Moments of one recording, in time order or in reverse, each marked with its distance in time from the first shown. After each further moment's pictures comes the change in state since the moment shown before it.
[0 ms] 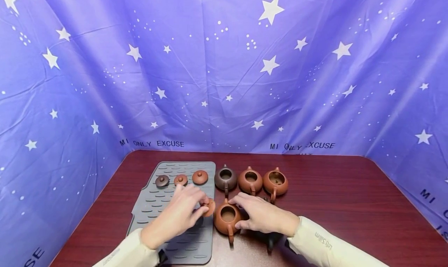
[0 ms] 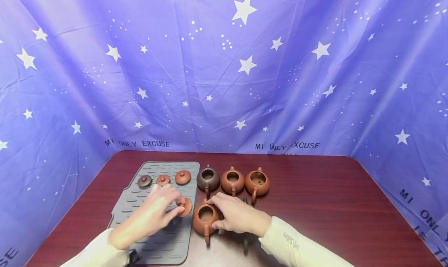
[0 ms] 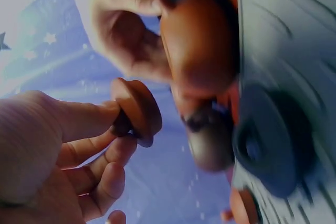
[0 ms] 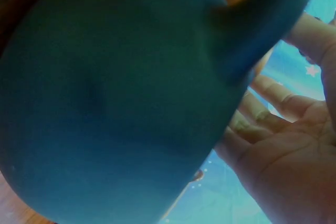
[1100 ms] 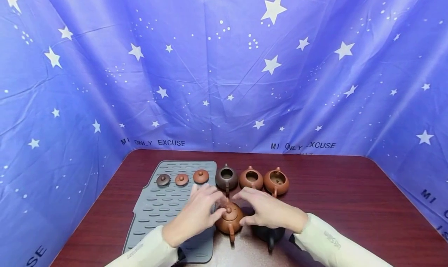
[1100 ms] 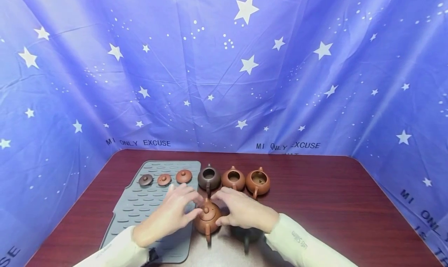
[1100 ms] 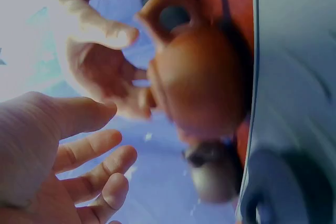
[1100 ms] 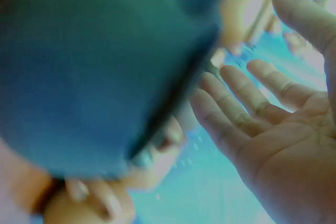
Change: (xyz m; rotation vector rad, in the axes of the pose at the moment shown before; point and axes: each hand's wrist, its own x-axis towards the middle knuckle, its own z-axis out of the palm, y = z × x) left_hand 0.017 0.018 0.026 -0.046 -0.004 -0.033; right_hand -0.006 0.000 -0.017 0.001 0.030 -0.013
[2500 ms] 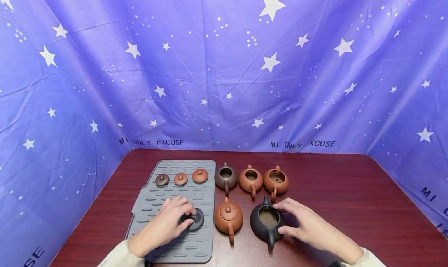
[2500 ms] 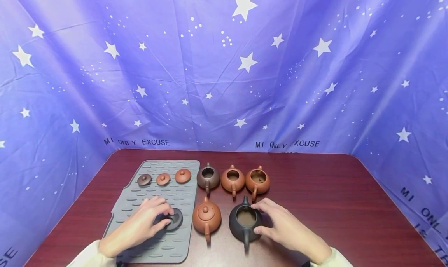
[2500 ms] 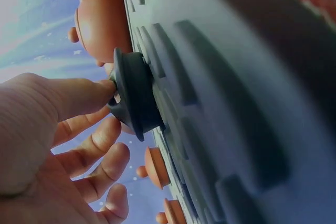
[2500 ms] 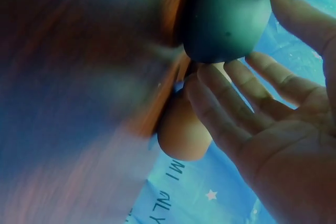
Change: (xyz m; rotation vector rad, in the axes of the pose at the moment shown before) left_hand -0.066 -0.054 -0.008 0.002 -0.100 -0.029; right_hand -0.096 0.040 0.006 -0.023 0.291 0.005
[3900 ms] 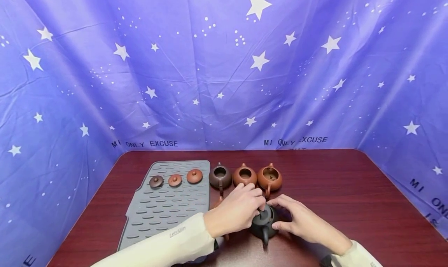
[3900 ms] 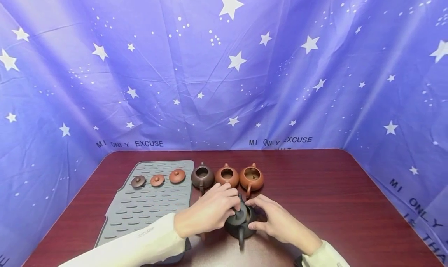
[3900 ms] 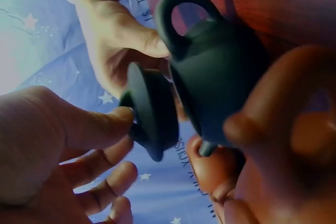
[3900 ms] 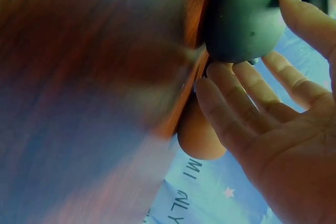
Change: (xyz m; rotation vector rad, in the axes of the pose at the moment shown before) left_hand 0.135 0.124 0.029 0.214 -0.085 0.358; right_hand -0.005 0.010 0.007 0.068 0.036 0.014
